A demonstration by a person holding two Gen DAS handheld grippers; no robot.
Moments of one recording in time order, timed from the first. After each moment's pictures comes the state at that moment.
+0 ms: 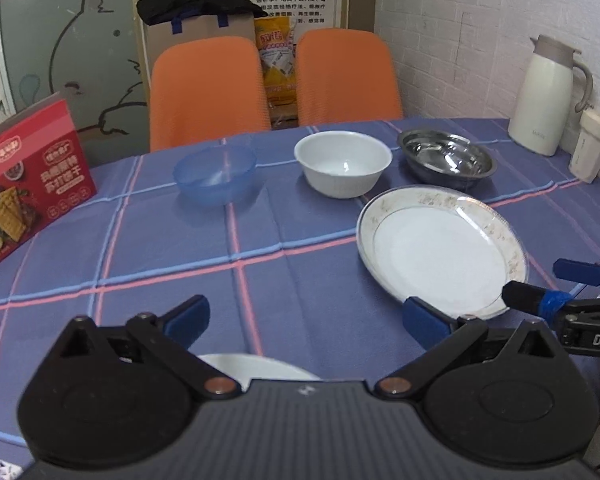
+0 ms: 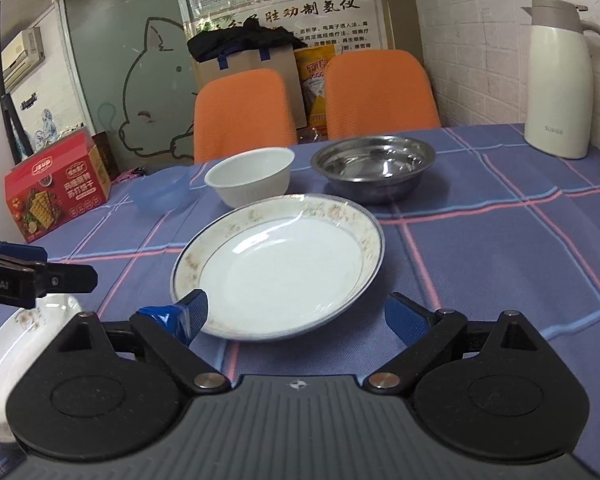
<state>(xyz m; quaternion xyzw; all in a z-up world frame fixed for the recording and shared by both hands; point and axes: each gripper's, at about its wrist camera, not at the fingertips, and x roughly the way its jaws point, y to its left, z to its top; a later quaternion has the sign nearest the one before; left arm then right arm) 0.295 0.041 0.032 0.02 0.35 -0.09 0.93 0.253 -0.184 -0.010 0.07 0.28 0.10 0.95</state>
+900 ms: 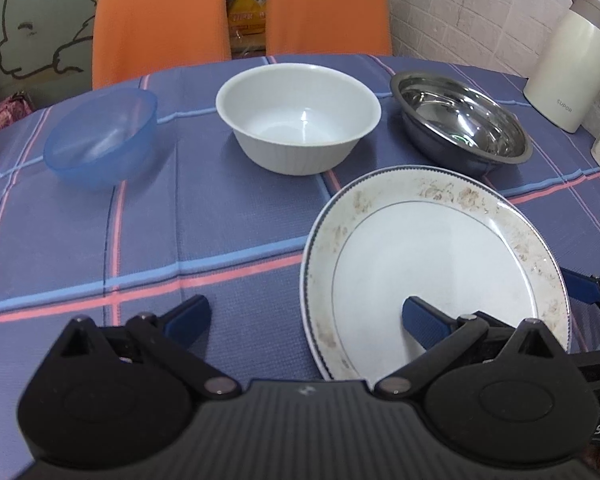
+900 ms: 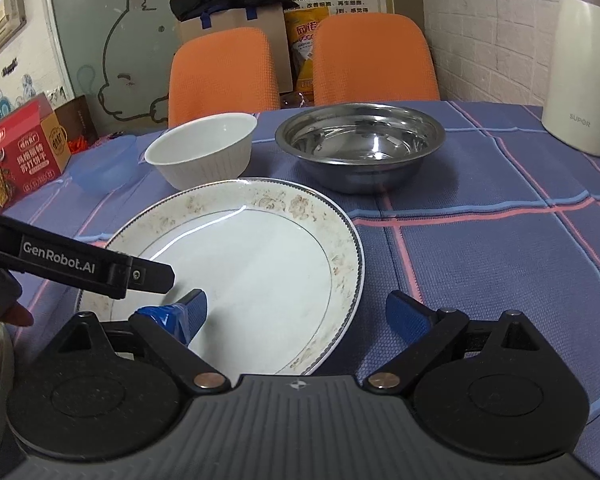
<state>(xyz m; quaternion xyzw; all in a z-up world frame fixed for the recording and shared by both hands) 0.411 -0.013 -0.029 0.01 0.46 -0.11 0.88 0.324 -0.183 -0.039 0.03 0.34 0.10 0.94</state>
